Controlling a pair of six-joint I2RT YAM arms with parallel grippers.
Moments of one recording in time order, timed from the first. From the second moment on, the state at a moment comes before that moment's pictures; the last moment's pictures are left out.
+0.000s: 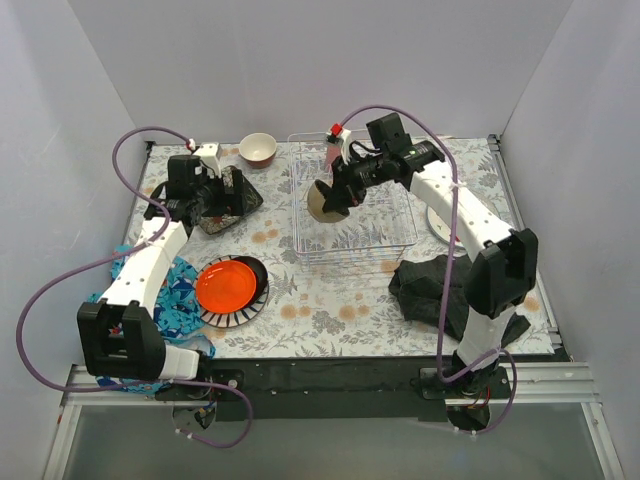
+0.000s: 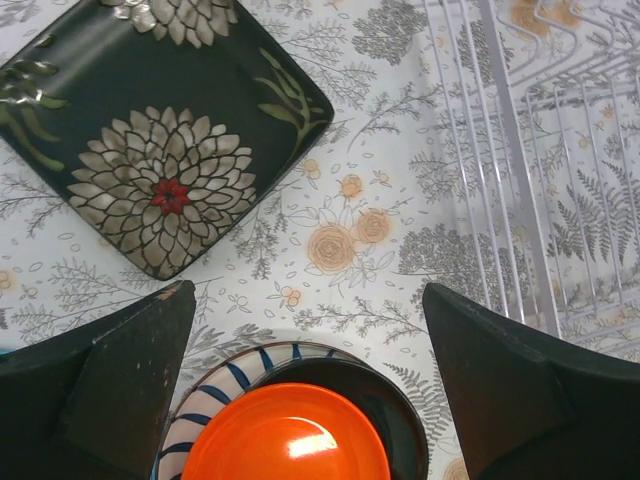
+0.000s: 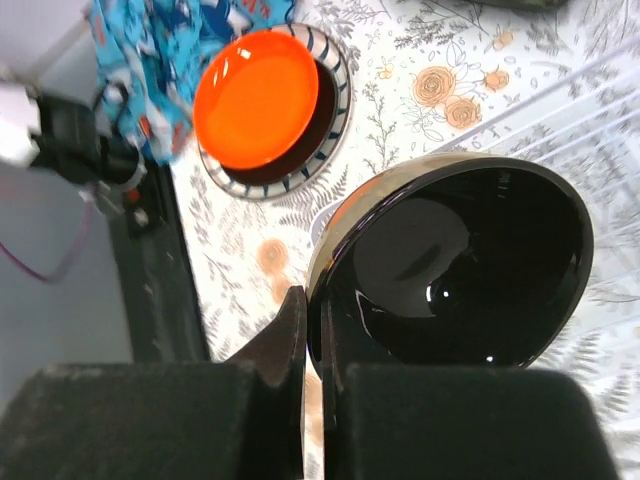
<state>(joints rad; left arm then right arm) -0.10 1.38 1.17 -0.44 0.14 -0.09 0.53 1.80 1.79 -0.80 -0.87 -0.21</state>
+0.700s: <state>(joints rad) -0.08 1.43 1.11 -0.30 -0.07 0.06 0.31 2.00 1.45 -0.01 -1.07 0.66</state>
